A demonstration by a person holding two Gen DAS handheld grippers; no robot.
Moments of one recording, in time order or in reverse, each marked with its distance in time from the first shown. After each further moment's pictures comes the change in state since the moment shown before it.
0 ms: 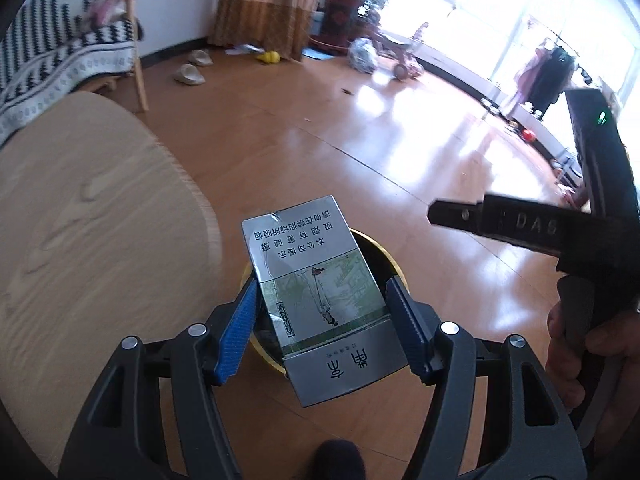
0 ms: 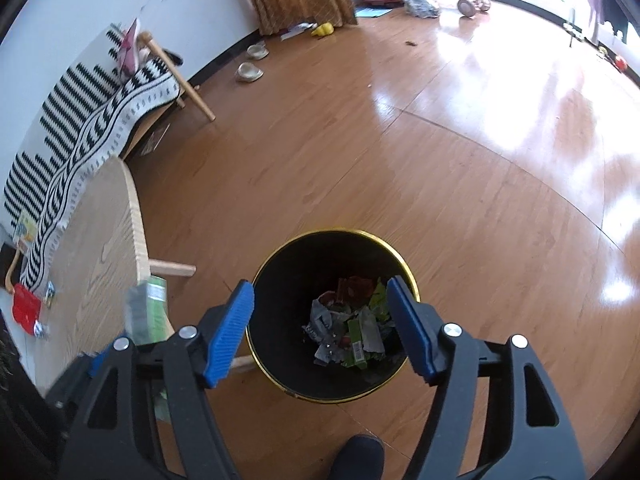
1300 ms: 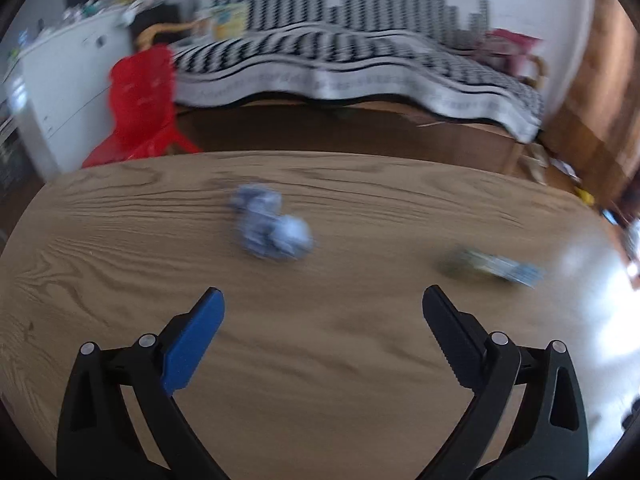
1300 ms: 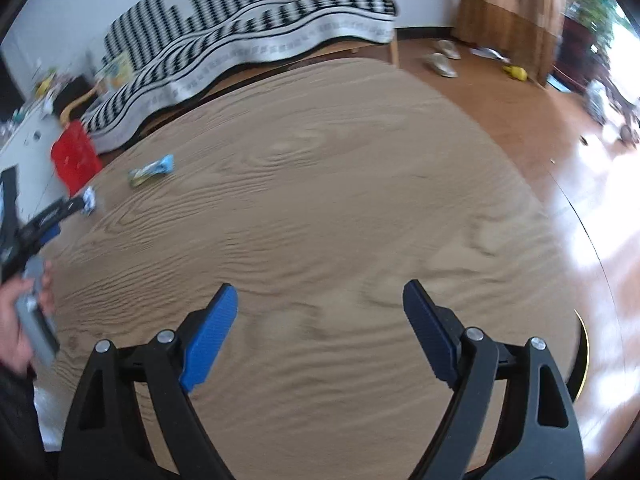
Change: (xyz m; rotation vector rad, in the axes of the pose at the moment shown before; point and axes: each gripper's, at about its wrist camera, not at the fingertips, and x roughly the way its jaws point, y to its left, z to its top) left arm -0.257 0.515 -0.106 -0.766 -0.177 0.817; right arm 0.060 0.398 -0.100 -0.616 0.108 0.207
